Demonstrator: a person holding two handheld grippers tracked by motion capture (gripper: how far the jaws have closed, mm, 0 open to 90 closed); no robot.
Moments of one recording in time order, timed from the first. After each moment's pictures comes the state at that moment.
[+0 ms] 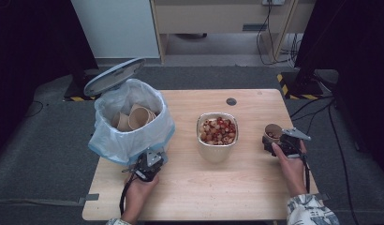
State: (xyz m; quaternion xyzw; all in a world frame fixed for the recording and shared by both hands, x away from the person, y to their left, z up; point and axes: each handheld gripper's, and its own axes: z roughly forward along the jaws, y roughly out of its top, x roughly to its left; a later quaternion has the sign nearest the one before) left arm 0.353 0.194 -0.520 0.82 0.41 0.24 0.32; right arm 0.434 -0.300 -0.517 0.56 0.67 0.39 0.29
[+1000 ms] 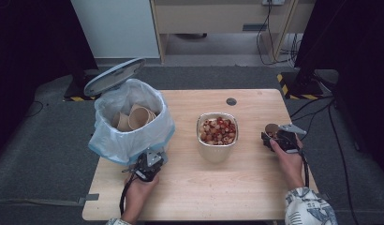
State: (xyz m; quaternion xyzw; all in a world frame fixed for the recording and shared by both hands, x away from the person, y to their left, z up) left arm 0.353 0.194 -0.520 0.81 0.41 0.24 0.32; right arm 0.453 -0.298 -0.517 0.55 0.69 0.38 0.29
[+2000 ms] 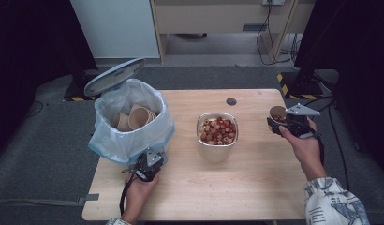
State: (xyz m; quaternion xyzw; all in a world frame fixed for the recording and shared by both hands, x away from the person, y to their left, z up) left arm 0.353 0.194 -0.520 0.81 0.42 0.24 0.32; right arm 0.451 -0.299 -0.414 0.44 0.74 0.39 0.32
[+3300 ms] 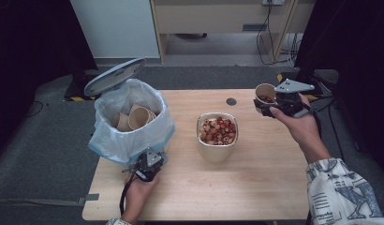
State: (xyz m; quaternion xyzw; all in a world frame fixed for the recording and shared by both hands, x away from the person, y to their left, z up) left arm 0.353 0.194 -0.520 0.81 0.41 0.24 0.32; right arm 0.464 -0.251 -0.330 0.34 0.78 0.43 0.31
